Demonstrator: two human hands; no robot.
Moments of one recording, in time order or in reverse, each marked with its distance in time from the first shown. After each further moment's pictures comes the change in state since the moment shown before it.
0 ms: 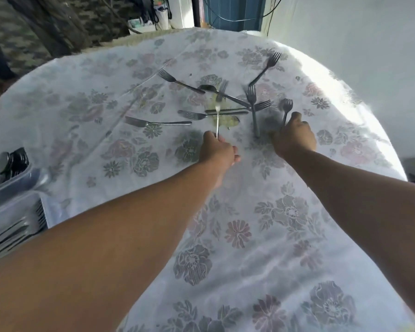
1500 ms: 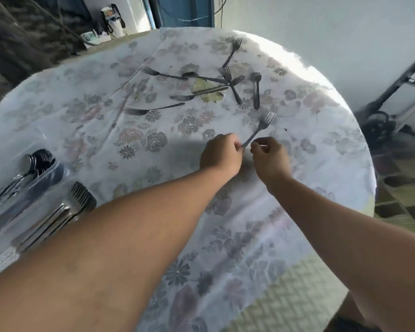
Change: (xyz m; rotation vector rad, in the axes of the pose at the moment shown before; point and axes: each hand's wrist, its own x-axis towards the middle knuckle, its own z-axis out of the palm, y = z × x) left_hand -0.090 -0.056 -0.068 0.930 -0.221 0.697; right_hand -0.225 0.000 0.032 0.693 0.102 0.219
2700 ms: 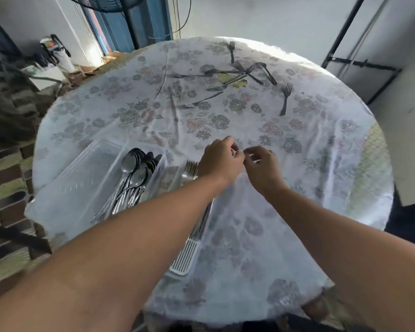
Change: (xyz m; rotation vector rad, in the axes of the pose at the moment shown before) left_hand -0.123 -0.236 -0.214 -0.134 -0.212 0.349; right_hand -0.257 -0.081 0.242 -0.147 0.292 -0.023
